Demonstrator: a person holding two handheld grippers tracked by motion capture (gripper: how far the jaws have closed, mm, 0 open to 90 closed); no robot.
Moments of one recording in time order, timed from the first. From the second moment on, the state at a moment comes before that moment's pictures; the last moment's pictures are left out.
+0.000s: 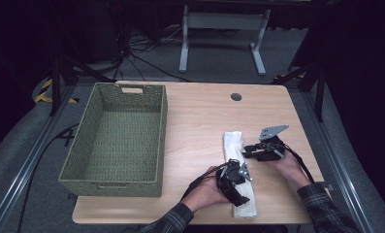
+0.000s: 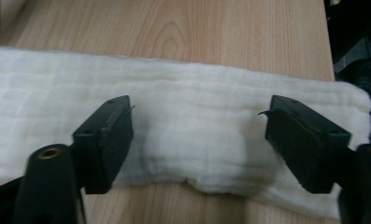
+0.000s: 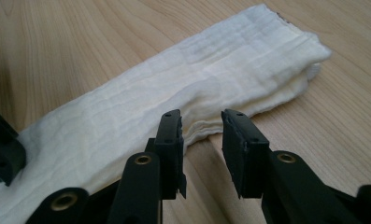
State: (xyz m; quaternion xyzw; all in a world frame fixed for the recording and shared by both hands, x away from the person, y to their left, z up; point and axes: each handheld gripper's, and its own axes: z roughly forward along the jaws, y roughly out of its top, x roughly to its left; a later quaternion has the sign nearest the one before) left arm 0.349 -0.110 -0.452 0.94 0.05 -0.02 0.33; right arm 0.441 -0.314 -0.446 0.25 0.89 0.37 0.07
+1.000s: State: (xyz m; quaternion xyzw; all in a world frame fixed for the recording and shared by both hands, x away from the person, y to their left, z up) left arm 0.352 -0.097 -0.453 0.94 0.06 -0.06 0.32; right arm 0.434 -0.310 -0.432 0.20 0.89 0.40 0.06
